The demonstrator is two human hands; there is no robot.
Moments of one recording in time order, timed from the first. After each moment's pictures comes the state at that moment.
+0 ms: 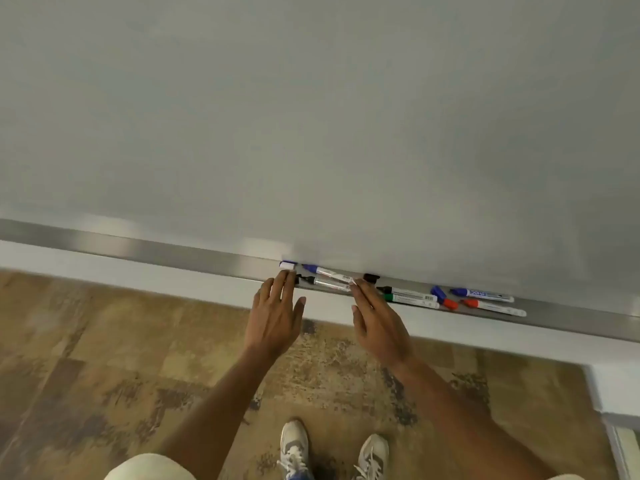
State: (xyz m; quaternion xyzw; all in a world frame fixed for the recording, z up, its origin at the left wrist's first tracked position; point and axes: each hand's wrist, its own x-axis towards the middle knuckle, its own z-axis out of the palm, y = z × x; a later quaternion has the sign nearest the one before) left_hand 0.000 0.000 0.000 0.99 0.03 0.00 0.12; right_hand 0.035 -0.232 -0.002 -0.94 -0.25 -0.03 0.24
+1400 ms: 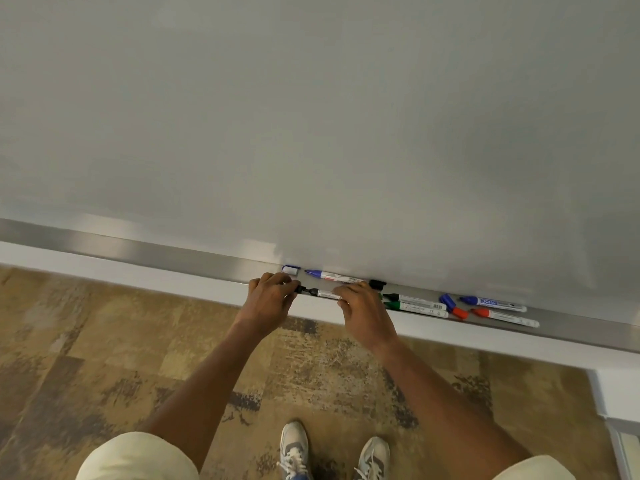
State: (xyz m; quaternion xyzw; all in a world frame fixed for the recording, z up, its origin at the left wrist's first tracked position) left_hand 0.048 0.040 -0.008 0.98 -0.01 -0.05 0.19; right_hand 0.075 -0.189 -0.001 -0.93 -0.22 0.06 0.28
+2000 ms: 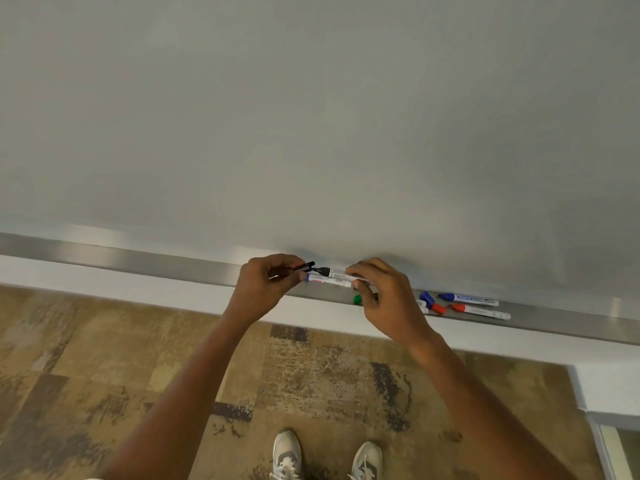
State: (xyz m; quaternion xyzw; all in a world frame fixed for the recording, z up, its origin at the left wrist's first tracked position) left_hand 0.053 0.013 0.097 0.83 0.08 0.00 0.55; right_hand 0.071 -0.237 0.110 -0.88 -0.23 -0.01 0.41
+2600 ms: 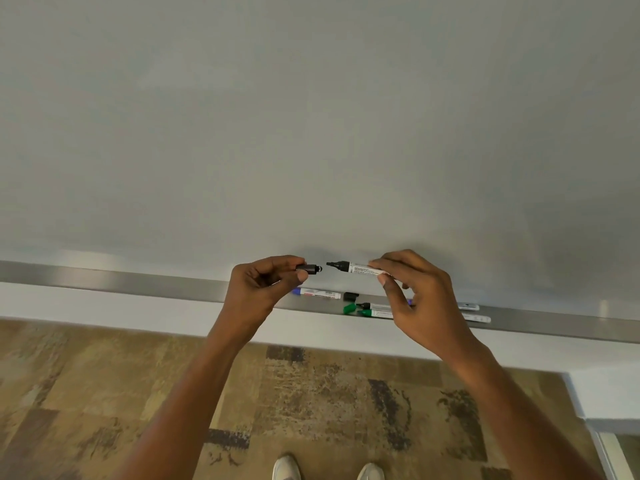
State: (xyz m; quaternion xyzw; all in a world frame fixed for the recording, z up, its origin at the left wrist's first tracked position) left_hand 0.026 -0.011 0.167 0.68 0.03 0.02 0.73; right_hand 0.044 -0.284 0.195 -0.88 -0.25 -0.11 0.40
